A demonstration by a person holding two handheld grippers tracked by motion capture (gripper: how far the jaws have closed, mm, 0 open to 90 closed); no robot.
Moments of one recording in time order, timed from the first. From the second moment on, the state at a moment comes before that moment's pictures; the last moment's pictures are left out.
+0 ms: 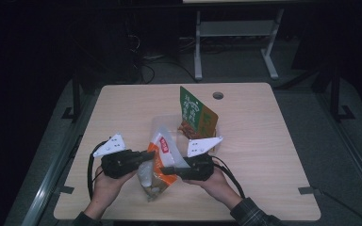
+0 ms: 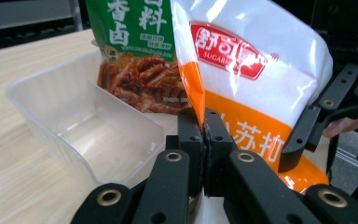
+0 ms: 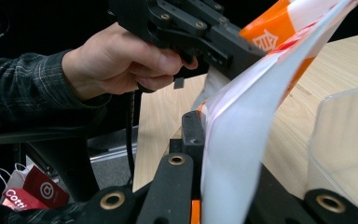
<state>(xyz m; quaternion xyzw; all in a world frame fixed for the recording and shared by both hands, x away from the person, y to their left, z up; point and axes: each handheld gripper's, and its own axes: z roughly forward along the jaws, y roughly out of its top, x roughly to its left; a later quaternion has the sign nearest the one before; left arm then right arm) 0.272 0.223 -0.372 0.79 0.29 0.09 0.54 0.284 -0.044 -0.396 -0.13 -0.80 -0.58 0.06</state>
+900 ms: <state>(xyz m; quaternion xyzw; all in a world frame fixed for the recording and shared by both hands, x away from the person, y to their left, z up) 0.257 0.242 -0.425 0.86 0.29 0.07 0.41 0.275 -0.068 -0.358 -0.08 -0.83 -0.56 0.01</state>
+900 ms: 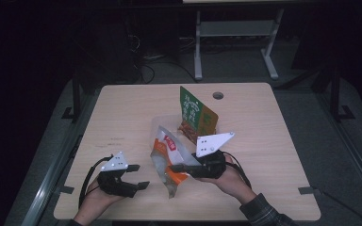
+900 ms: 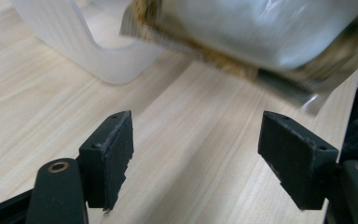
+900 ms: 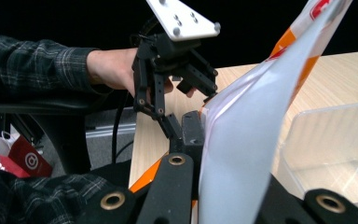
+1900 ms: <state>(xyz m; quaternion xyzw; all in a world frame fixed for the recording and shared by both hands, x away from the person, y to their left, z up) 0.262 0.241 -0.433 0.87 0.28 0.06 0.39 0.333 -0.059 -0.329 -0.13 -0.82 -0.55 -0.04</state>
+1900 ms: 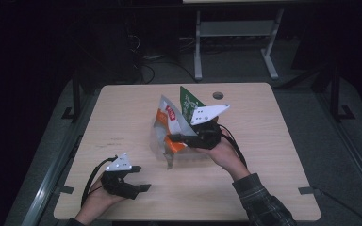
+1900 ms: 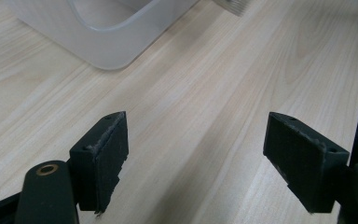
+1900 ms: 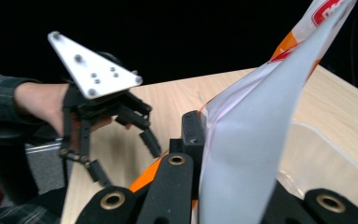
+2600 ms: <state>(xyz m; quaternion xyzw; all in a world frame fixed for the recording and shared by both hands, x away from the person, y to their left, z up) 0.259 0.238 -0.433 0.88 0.27 0.06 0.39 0.364 -0.045 -0.328 -0.14 -0.84 -0.51 -0.09</state>
